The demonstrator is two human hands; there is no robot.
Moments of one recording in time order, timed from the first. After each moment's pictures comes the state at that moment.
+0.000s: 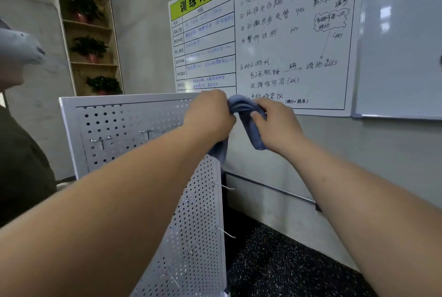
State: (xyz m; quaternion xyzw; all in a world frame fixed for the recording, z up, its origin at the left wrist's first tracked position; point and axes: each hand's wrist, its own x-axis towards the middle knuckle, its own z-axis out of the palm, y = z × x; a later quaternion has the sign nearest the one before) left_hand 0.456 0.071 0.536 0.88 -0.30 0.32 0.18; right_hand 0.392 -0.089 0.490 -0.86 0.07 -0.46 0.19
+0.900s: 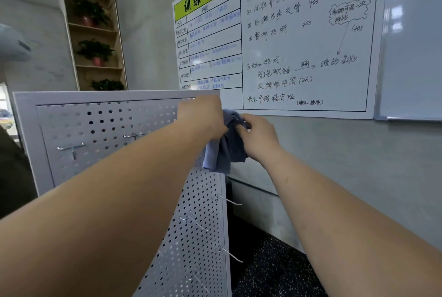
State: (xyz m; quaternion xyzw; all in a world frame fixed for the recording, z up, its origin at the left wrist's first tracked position) left_hand 0.546 0.049 0.527 0.92 -0.26 0.29 0.08; right_hand 0.521 -0.106 0.453 -0.85 0.09 -0.41 0.32
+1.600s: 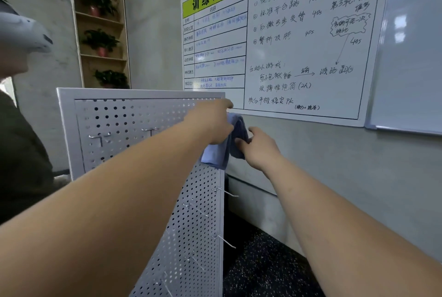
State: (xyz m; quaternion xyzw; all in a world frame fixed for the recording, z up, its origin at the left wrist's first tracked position) left_hand 0.507 0.078 0.526 0.89 -0.34 0.22 0.20; right_hand 0.467 -0.079 0.451 -0.89 0.16 -0.28 0.33
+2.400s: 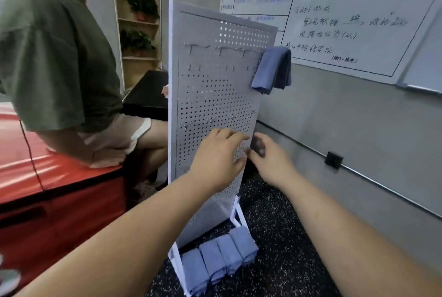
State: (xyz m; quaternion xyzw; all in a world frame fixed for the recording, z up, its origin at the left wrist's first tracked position) left_hand 0.338 0.252 0.295 0.86 -0.36 0.24 0.28; right_hand 0.304 0.070 0.293 -0.93 0.12 -0.16 0.32
